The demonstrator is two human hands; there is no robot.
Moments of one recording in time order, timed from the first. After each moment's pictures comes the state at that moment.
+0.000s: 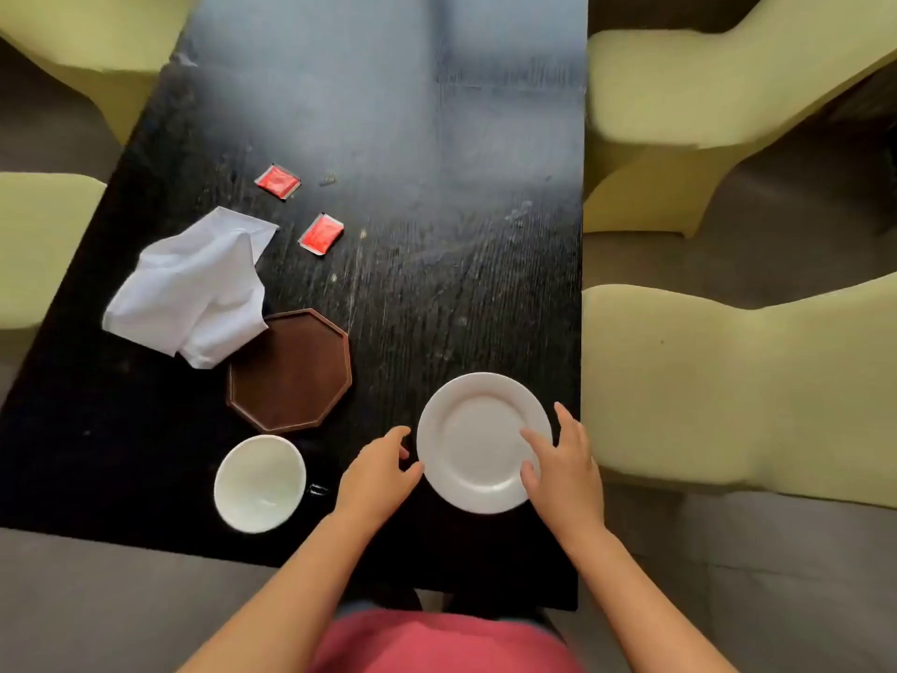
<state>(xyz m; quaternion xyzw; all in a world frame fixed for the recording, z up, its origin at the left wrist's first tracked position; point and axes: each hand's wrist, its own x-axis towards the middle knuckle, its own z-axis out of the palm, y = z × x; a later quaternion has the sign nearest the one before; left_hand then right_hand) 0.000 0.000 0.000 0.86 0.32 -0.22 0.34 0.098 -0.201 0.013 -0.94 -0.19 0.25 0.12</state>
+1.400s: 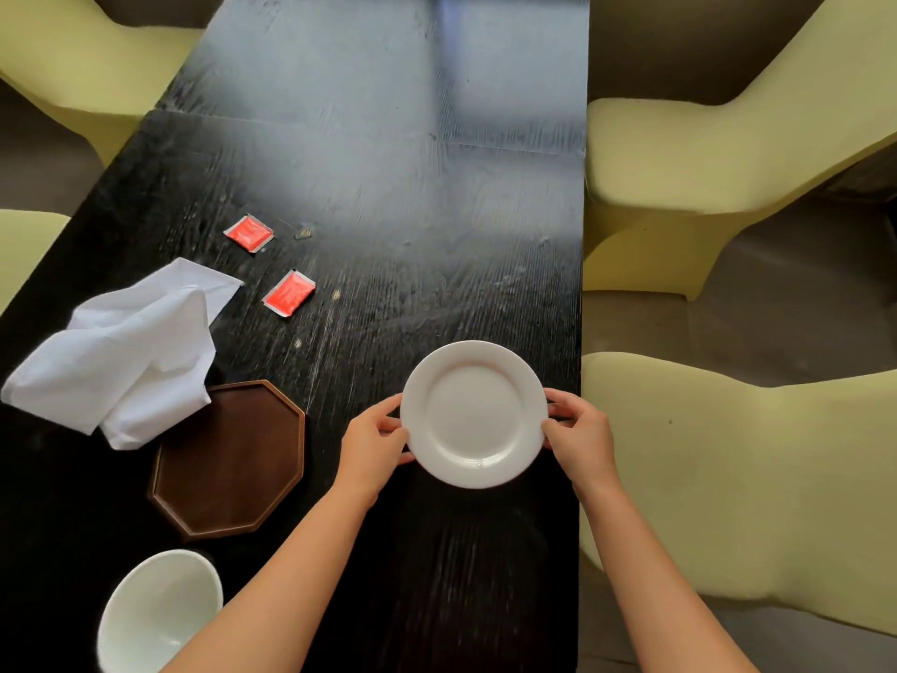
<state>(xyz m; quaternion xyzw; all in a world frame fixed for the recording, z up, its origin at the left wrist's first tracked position) 0.133 0.033 -0.036 0.63 0.43 -0.01 0.65 0.257 -0.158 -0.037 -0.82 0.03 0.24 0.52</state>
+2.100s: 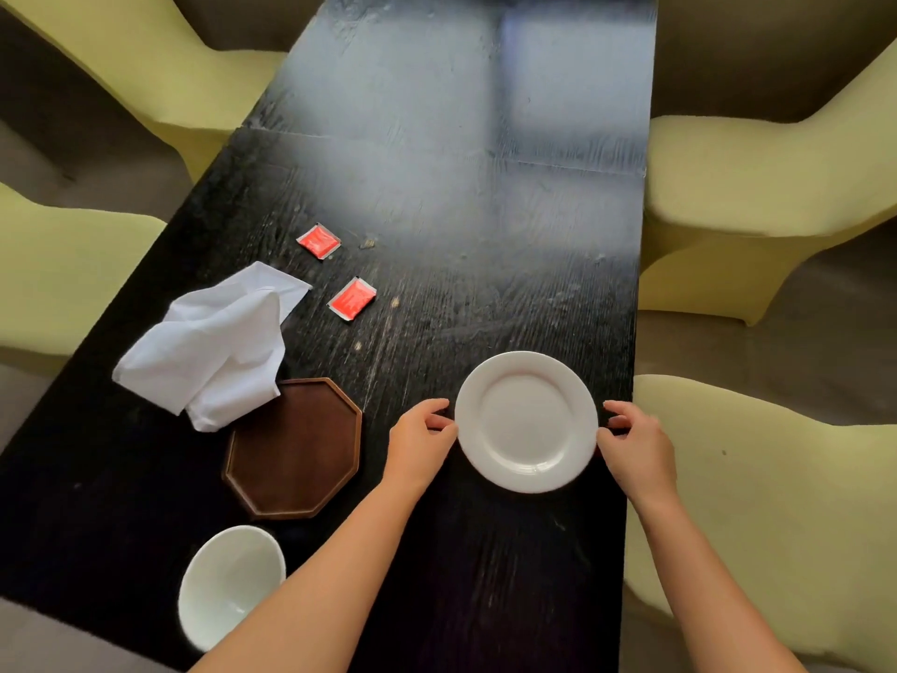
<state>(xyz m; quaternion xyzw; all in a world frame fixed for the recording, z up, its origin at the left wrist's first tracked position) 0.134 0.039 -0.024 0.71 0.45 0.00 0.54 0.267 -0.155 -0.019 -0.91 -0.02 0.21 0.35</state>
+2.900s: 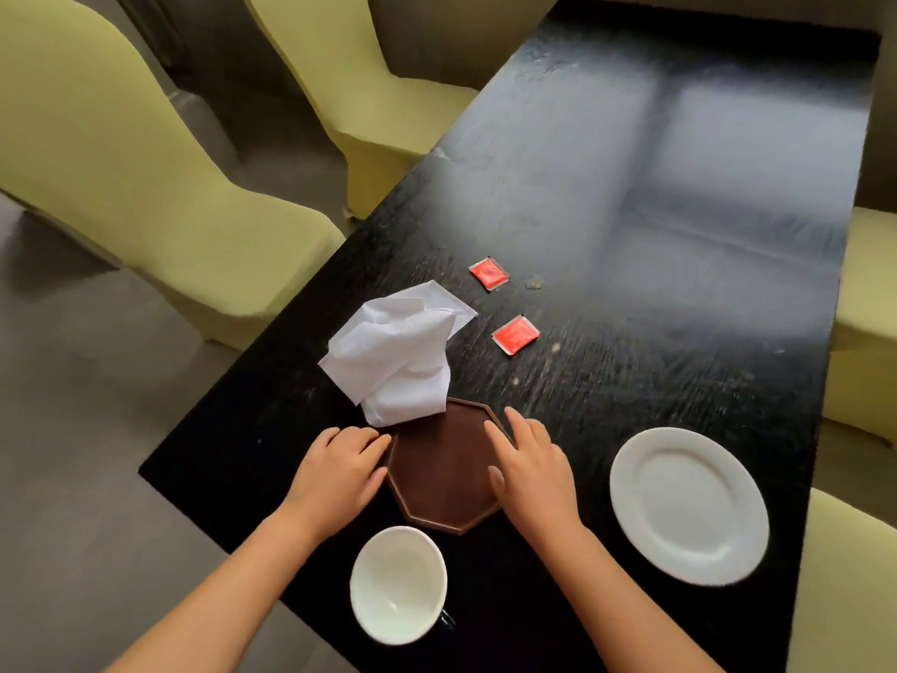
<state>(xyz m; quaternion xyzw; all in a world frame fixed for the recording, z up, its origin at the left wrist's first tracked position) -0.065 0.213 0.032 0.96 0.26 -0.07 0.01 0.122 0.063 0.016 -0.84 -0.52 0.14 0.06</state>
